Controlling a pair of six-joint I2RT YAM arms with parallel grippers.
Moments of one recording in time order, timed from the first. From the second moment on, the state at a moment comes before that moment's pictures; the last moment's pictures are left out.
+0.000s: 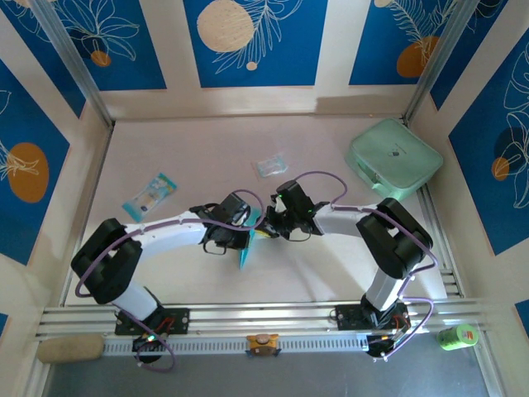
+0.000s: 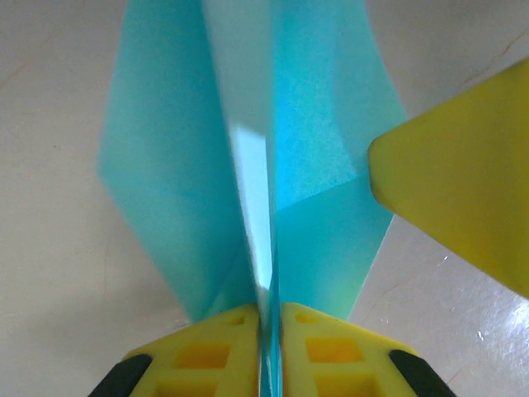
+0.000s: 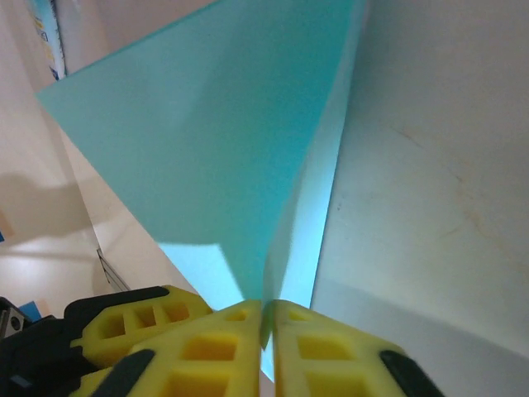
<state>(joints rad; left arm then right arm) -0.79 1.55 0.86 -0.48 0.11 -0.57 0.68 1.71 0.82 0.02 -0.54 1.05</state>
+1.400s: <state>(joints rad) -0.80 1.53 0.88 -0.49 0.06 -0.52 0.68 1.71 0.80 0.02 -0.54 1.05</state>
